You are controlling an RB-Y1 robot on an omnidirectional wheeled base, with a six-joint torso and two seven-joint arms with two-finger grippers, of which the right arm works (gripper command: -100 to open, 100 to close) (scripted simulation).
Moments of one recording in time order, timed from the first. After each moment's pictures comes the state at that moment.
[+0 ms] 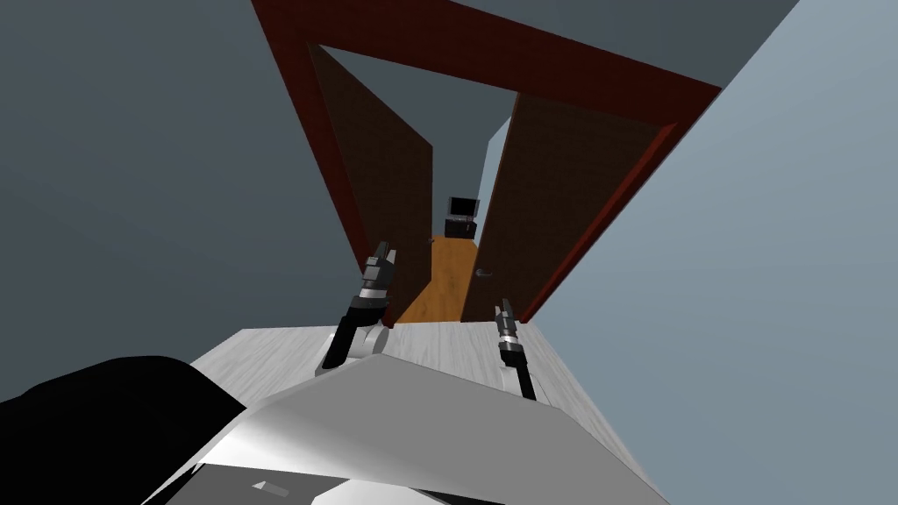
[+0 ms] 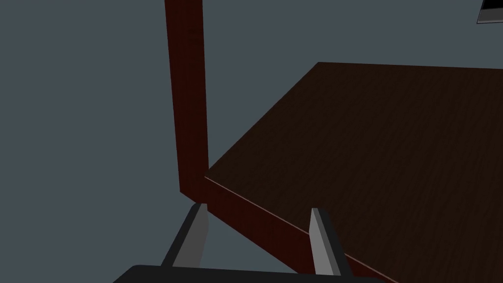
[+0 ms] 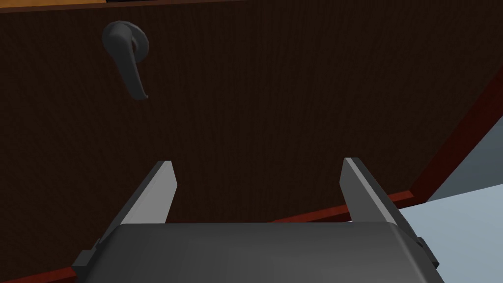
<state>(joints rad) 0.14 -0.11 0.08 -1.32 -0.02 -0.65 -0.08</state>
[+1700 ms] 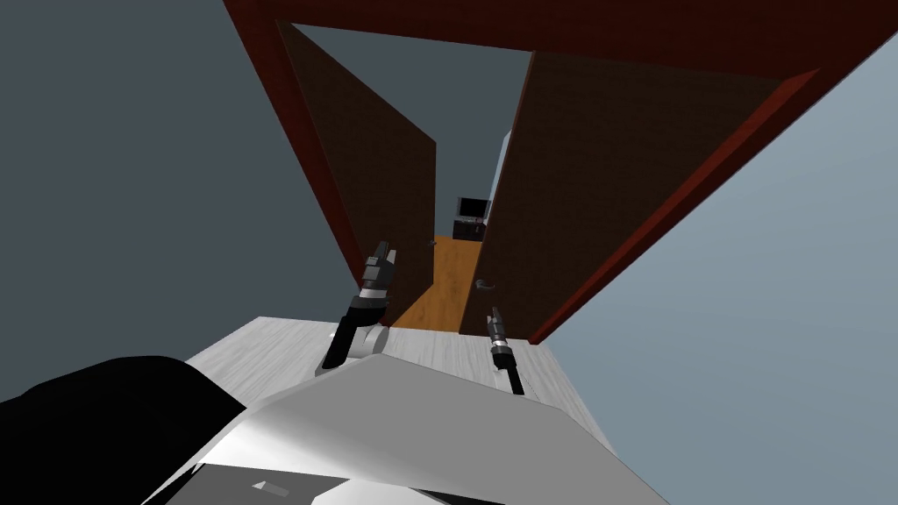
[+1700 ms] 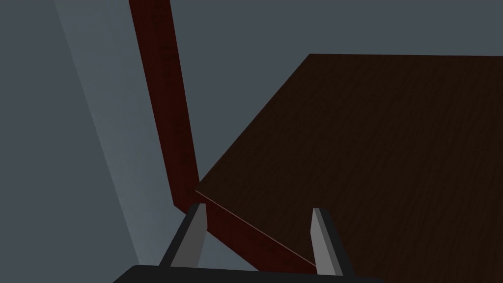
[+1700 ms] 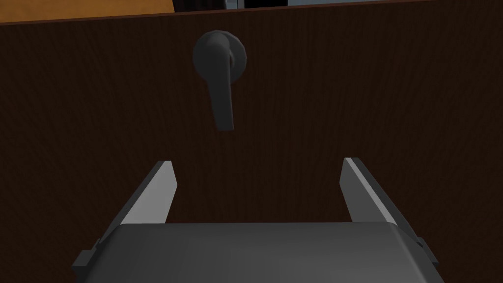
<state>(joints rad) -0.04 -0.12 0.13 -0.87 -0.08 -0.75 -0.07</state>
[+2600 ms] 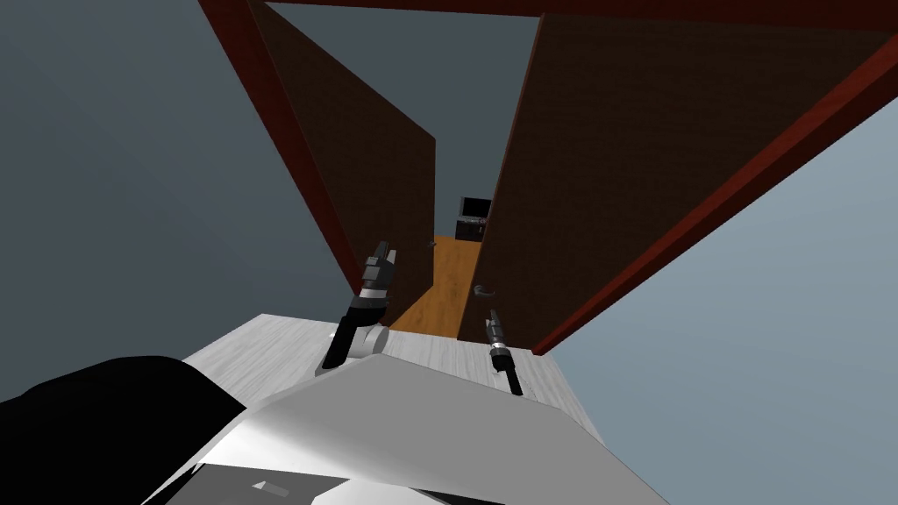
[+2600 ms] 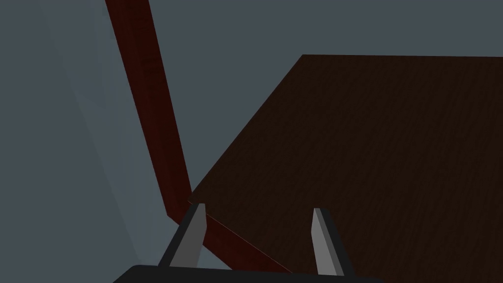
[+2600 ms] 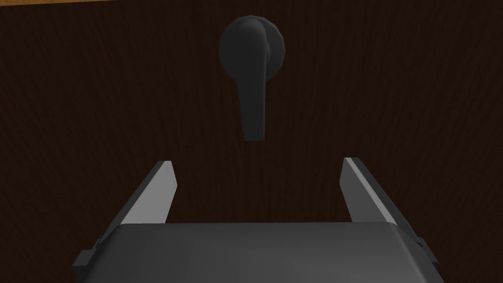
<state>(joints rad) -0.10 -0.12 0.15 -0.71 -0.10 -0.78 -0.06</state>
